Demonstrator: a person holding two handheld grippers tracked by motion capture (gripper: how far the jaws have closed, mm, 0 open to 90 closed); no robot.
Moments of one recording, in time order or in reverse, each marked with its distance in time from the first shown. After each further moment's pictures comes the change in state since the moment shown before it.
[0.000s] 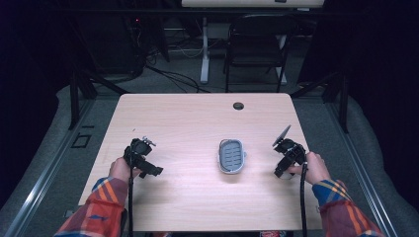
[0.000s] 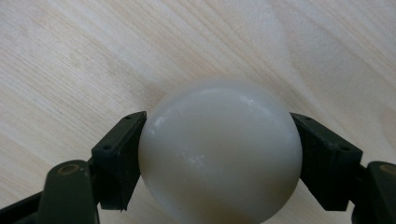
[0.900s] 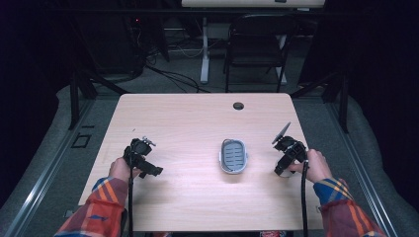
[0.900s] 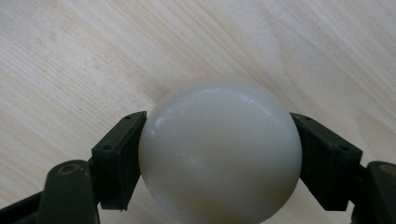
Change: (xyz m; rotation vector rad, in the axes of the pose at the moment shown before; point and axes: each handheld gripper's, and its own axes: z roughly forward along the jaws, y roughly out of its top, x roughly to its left) left arm 0.000 0.000 0.000 0.004 0.003 -0.001; right arm 0.007 0.001 -0.014 -0.038 -0.007 -0.010
